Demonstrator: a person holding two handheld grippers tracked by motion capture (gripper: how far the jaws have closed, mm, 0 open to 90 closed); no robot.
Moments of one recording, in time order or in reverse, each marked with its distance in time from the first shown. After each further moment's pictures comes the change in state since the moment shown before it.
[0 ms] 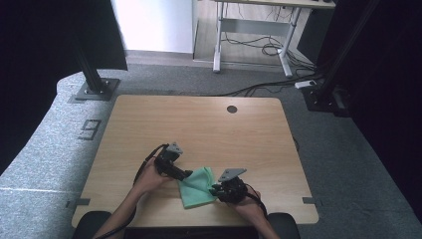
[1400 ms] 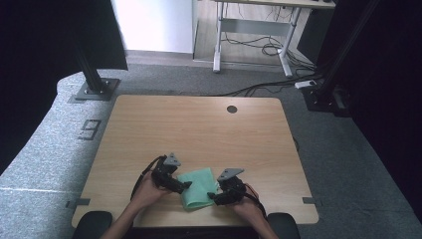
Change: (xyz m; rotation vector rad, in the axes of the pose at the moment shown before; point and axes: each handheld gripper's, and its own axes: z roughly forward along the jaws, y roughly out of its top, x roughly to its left) left arm -0.040 -0.023 -0.009 -0.024 0.026 -0.003; right arm -0.003 -0.003 0.011 0.033 -0.084 0.038
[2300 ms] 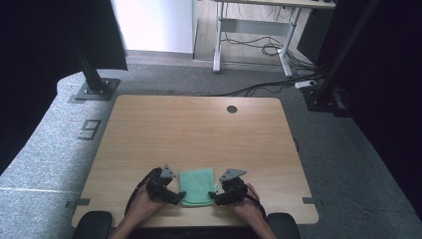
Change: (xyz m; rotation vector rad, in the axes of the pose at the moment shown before) left arm -0.007 -0.036 0.000 0.043 0.108 -0.064; right arm -0.003 -0.007 0.001 -0.039 -0.046 0.008
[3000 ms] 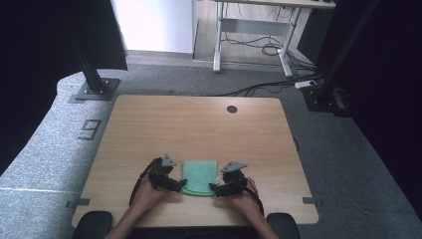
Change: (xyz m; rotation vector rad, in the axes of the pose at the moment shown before) left arm 0.027 0.018 0.019 -0.056 0.041 -0.039; right arm -0.022 0.008 0.013 -0.029 -0.050 0.070
